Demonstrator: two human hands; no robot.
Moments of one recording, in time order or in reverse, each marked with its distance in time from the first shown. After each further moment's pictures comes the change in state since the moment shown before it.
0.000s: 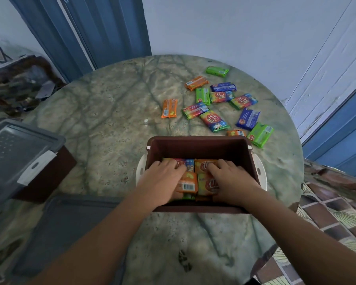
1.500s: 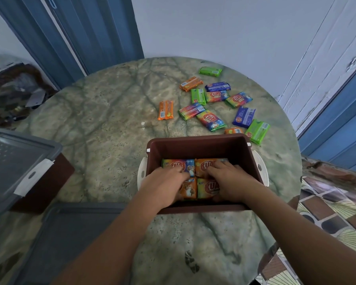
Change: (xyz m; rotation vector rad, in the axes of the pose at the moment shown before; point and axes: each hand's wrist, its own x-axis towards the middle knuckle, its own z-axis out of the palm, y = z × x) left_hand 0.002 0.001 -0.004 -0.103 -0.088 0.031; right_hand 0.009 -0.001 0.003 0.035 -0.084 -0.005
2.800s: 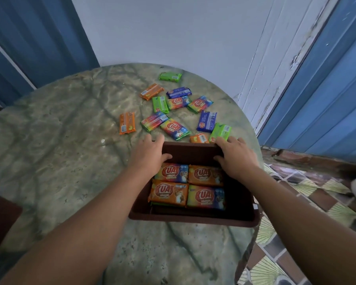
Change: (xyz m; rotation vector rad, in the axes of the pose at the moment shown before) left_hand 0.137 -0.002 -0.030 -0.074 0.160 -0.264; right_hand -0.017 0.094 -0.046 0.143 0.346 0.477
